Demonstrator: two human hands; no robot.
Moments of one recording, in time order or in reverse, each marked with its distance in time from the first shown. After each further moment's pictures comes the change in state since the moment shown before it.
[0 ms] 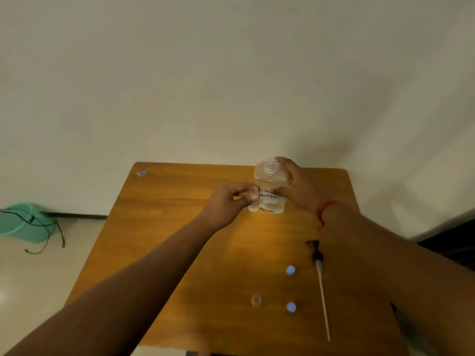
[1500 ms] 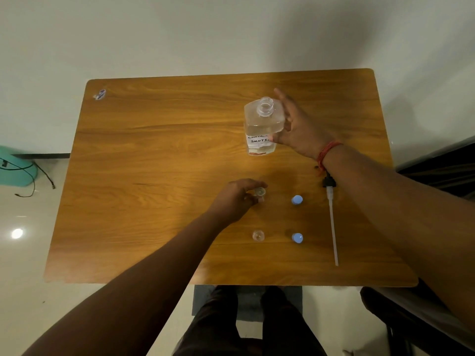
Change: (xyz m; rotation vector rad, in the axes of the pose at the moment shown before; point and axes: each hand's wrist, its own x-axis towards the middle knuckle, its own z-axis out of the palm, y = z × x) left_hand -0.052 -0.161 0.100 0.216 -0.283 -0.107; right_hand 0.004 0.097 0.075 0.190 -0.141 0.176
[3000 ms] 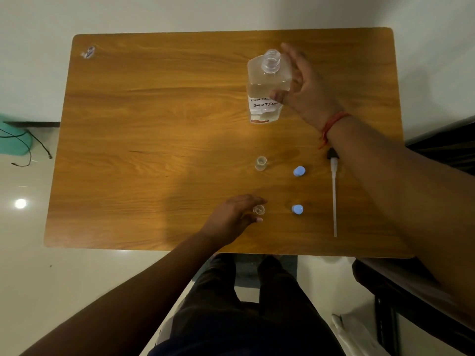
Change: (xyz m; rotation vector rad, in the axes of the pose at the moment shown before) left_hand -0.091 -0.016 0.046 0.122 -0.062 0.094; right_hand -0.007 0.003 0.007 0.090 0.126 -0.128
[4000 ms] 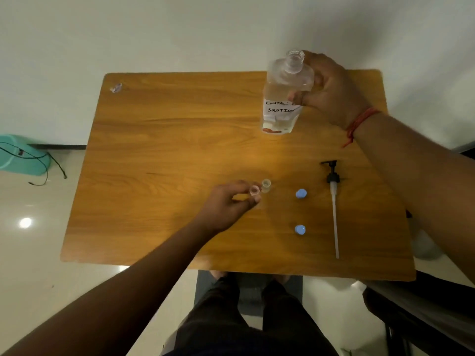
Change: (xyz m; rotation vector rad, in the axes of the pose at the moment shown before) left_hand 0.018 0.030 -0.070 -0.367 0.220 -0.094; right_hand 0.009 -0.051 -0.045 -0.110 -0.002 -0.191
